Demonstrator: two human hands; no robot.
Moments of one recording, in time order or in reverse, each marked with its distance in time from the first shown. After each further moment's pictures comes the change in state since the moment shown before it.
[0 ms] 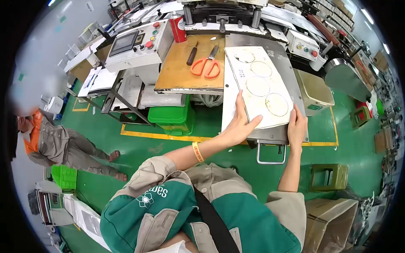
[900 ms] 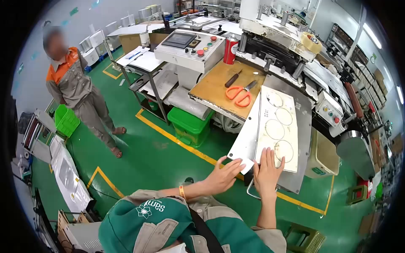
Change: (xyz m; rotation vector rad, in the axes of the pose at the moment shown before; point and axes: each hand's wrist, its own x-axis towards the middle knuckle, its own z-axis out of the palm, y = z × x) left_hand -0.114 -0.023 0.019 0.900 0.207 0.312; right_hand -0.048 -0.058 0.011 -0.357 -0.288 -0.832
